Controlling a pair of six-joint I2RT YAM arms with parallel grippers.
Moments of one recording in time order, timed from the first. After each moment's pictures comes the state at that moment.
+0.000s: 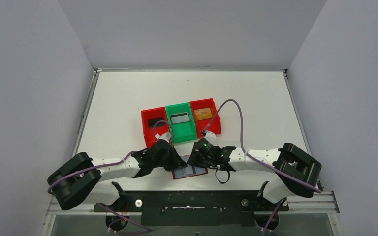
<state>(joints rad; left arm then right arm) -0.89 1.32 0.39 0.20 0.08 -1.19 1.02 1.47 0.65 -0.08 0.12 1.08</state>
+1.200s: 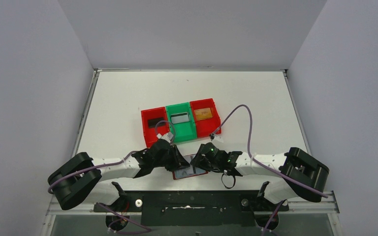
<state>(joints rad) -0.89 1.33 0.39 0.23 0.13 -1.19 1.02 1.39 0.52 0.01 0.15 1.22</state>
